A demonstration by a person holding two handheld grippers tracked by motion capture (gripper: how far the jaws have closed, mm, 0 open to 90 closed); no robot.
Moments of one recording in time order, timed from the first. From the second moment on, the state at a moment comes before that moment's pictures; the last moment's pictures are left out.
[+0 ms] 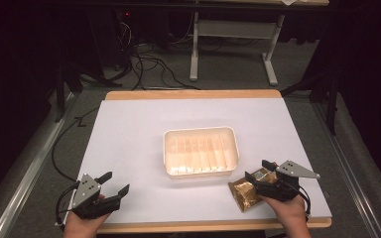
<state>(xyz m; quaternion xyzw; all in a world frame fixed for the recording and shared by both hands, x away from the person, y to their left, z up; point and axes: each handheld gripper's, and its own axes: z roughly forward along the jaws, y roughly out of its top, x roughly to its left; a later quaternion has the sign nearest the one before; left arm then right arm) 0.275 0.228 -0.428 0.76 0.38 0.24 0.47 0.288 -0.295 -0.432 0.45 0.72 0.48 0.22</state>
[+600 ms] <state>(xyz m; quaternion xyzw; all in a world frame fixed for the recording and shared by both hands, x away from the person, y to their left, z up) 0.277 0.222 -0.428 0.77 0.37 0.24 0.46 0.280 -0.315 -0.431 0.47 0.70 0.49 0.22</state>
